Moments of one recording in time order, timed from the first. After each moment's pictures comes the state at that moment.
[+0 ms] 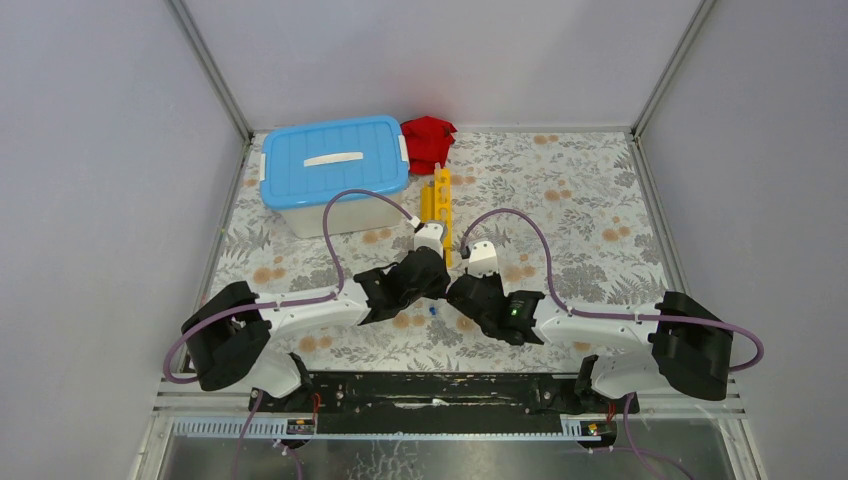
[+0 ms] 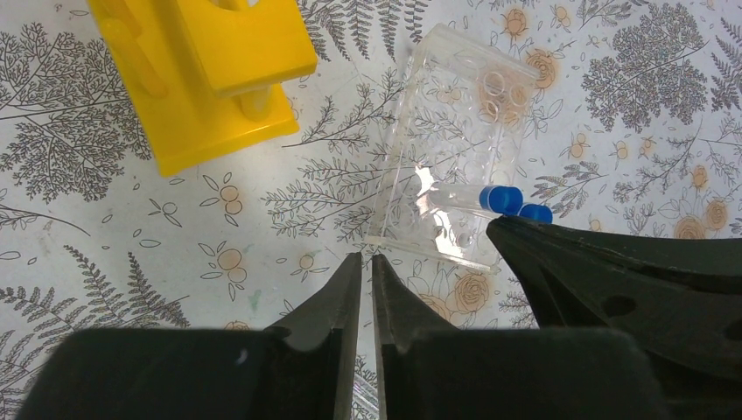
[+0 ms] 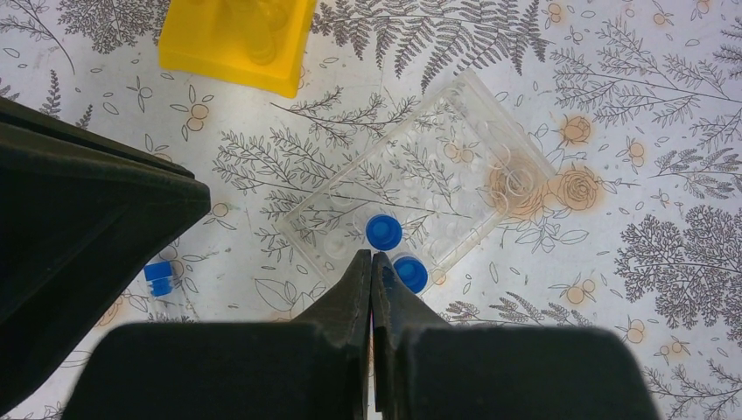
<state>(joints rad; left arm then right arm) -0.99 1.45 0.78 0.02 -0.30 -0.64 1.14 1.33 0.69 -0.26 0.77 0.58</state>
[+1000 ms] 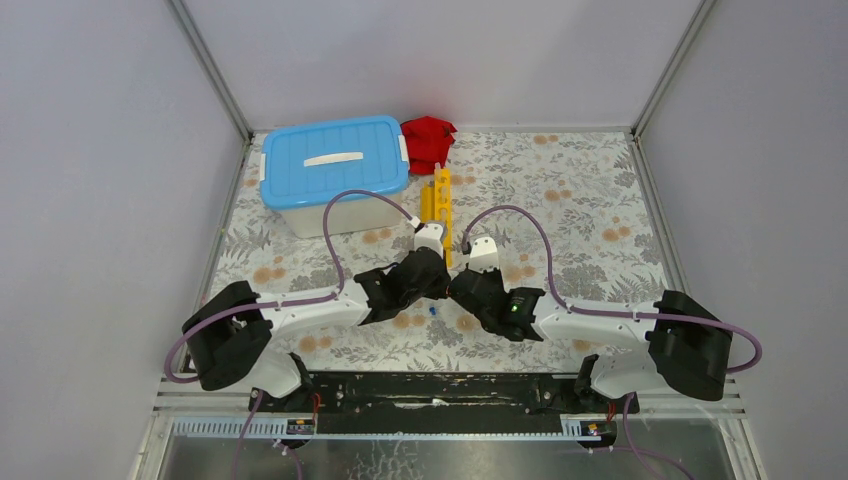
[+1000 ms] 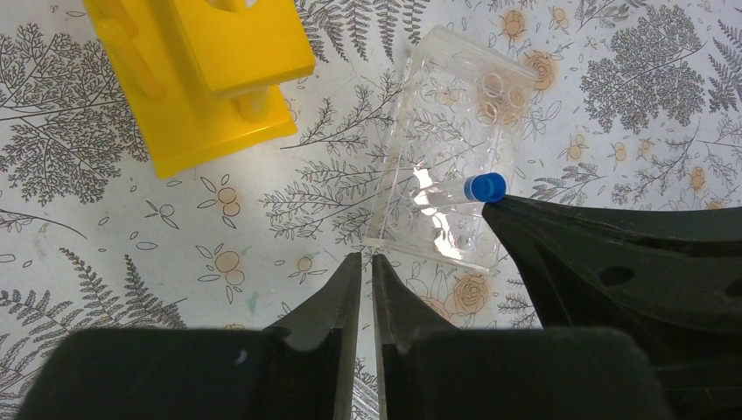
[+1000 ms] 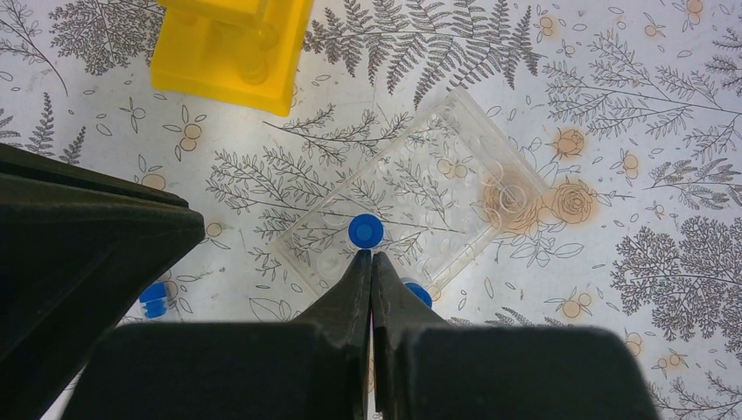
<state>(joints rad) -0.99 1.46 0.78 0.03 -0.29 -0.65 1.10 1.34 0.69 -0.23 0.77 0.55</state>
